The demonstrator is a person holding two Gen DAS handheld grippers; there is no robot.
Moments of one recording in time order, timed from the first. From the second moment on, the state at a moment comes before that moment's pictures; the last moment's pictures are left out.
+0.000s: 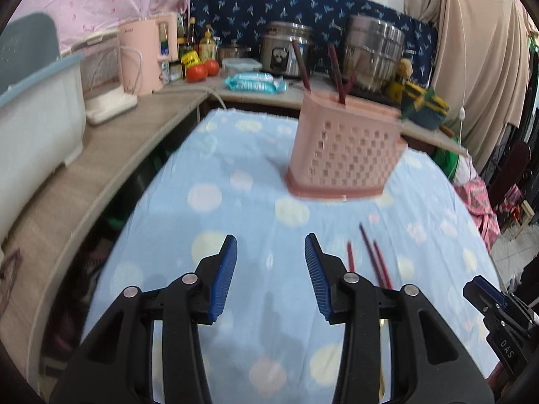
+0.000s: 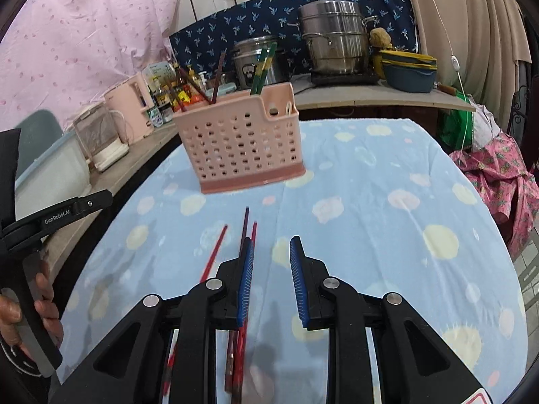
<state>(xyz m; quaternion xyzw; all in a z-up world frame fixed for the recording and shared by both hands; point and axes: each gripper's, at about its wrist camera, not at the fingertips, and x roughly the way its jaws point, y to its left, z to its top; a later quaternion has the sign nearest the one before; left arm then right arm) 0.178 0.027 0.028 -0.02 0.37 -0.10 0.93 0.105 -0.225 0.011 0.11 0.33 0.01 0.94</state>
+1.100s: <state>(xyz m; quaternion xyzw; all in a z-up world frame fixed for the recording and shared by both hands) 0.064 -0.031 -0.050 0.07 0.44 -0.18 0.88 0.034 -0.182 -0.062 0.09 0.42 0.04 0.90</state>
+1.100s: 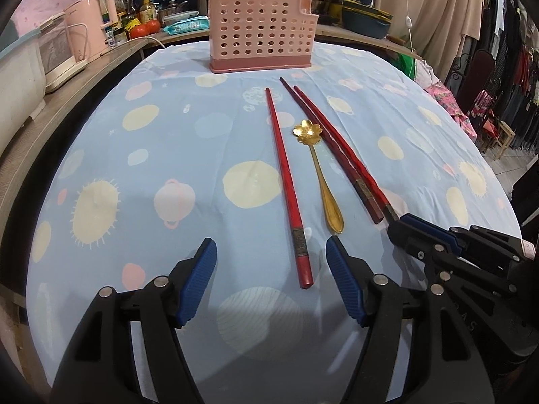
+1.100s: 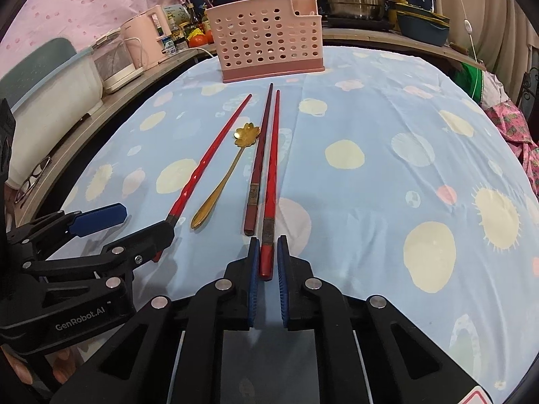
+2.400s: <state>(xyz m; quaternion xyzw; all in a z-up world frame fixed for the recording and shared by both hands) 0.062 -0.008 -0.011 0.01 0.41 -0.18 0.89 0.021 -0.212 -0.027 0.14 0.38 0.03 0.91</state>
